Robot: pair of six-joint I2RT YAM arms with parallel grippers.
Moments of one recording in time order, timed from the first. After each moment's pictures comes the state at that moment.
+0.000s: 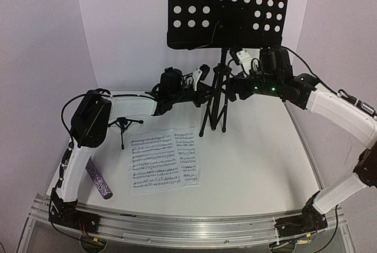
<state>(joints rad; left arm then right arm) -0.73 2.33 1.88 0.40 0.55 -0.03 0.66 1.45 1.41 -0.37 0.06 -0.10</state>
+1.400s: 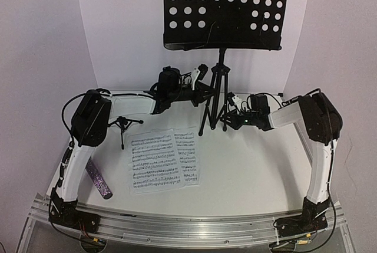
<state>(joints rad) -0.71 2.35 1.90 0.39 0.61 -0.02 0.32 2.10 1.20 0.37 -0.56 -0.15</state>
